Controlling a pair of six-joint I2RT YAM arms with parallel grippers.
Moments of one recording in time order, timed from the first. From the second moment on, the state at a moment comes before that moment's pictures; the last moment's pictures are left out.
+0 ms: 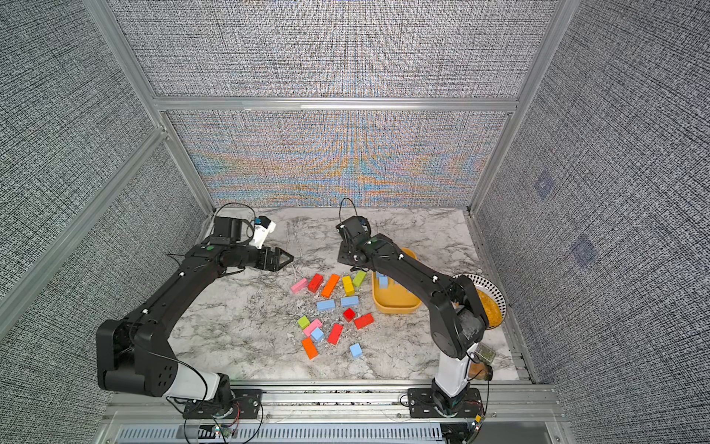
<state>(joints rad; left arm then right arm) -0.22 1.49 1.19 -0.58 0.59 0.04 0.62 1.76 1.45 -0.65 0.18 0.72</state>
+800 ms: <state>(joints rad) -0.45 1.67 1.29 -0.64 0.55 0.08 0.30 1.38 0.91 -0.63 0.10 0.73</state>
